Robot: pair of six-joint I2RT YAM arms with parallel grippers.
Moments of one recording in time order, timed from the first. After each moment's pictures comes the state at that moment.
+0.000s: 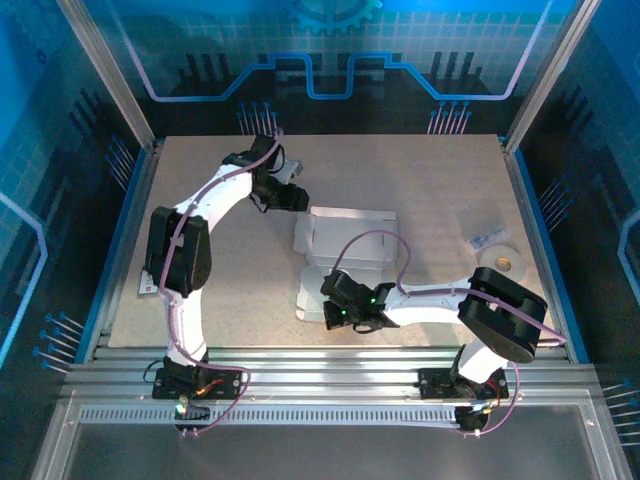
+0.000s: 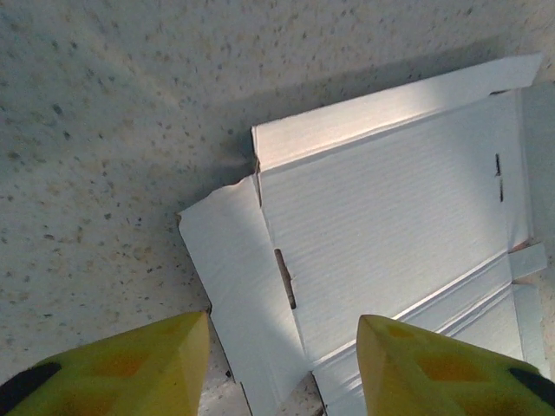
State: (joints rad) left arm -0.26 2.05 1.71 -0.84 0.42 -0.11; right arm 1.05 1.59 0.71 -0.15 0.06 0.77
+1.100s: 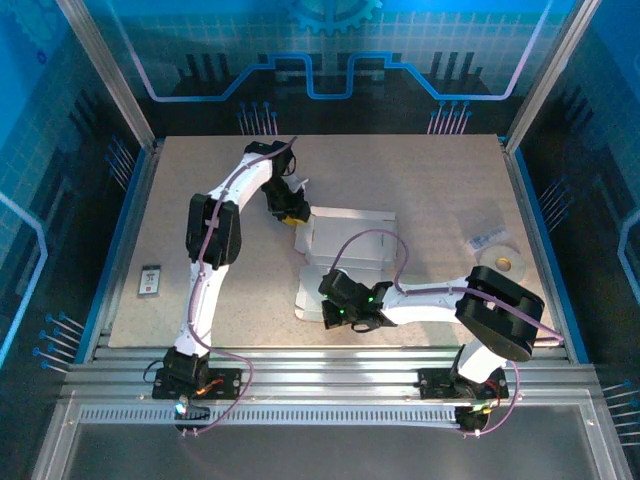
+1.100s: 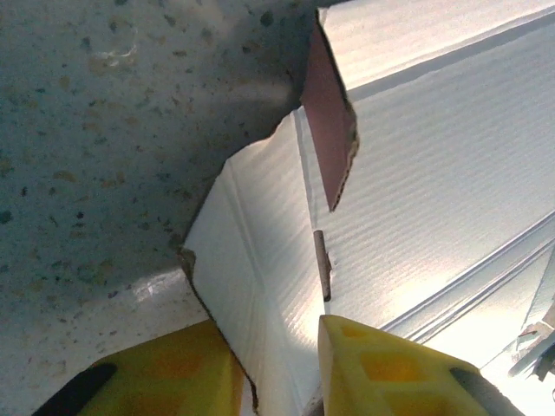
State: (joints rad) left arm -0.25 2.50 2.23 -1.34 0.51 0.00; right arm 1.05 1.61 0.73 -0.17 0.06 0.77
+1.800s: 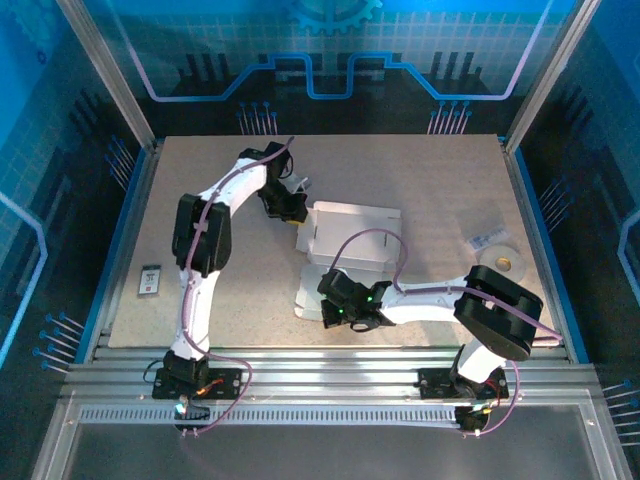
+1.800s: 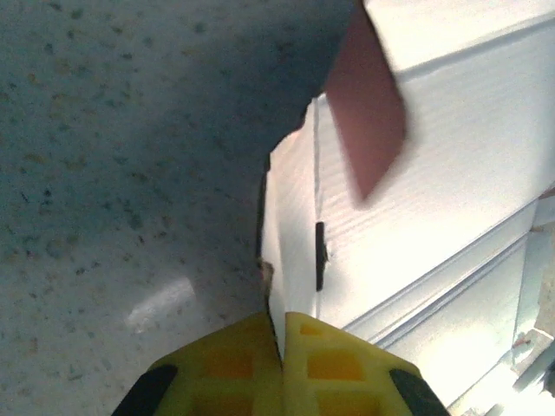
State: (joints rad) left arm -0.27 2.24 1.87 -1.05 0.53 -0.02; right arm 1.05 1.62 0.74 -0.17 0.07 0.78
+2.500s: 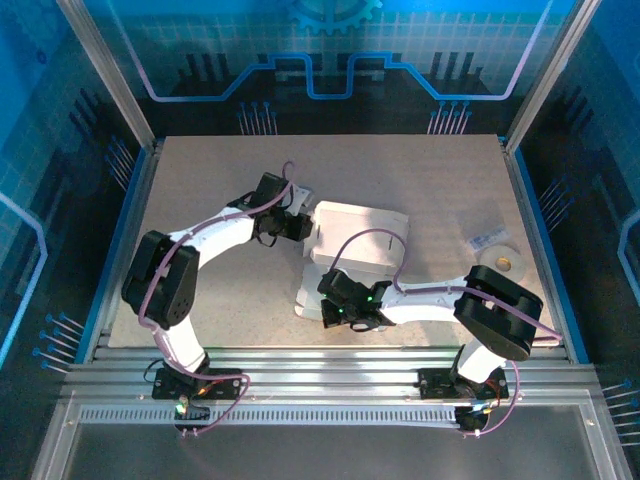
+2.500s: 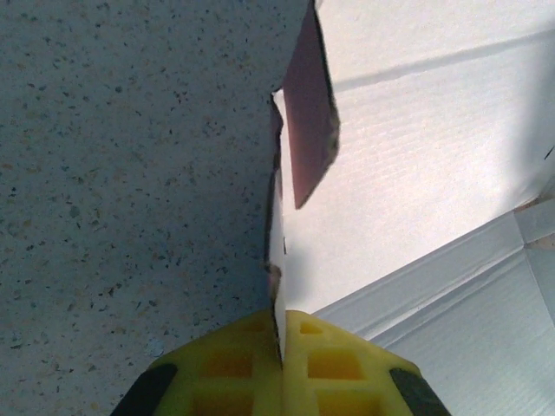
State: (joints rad) left arm -0.40 1.75 1.14 -0.31 0.35 -0.13; right arm 1.04 1.62 0.74 -0.17 0.06 0.79
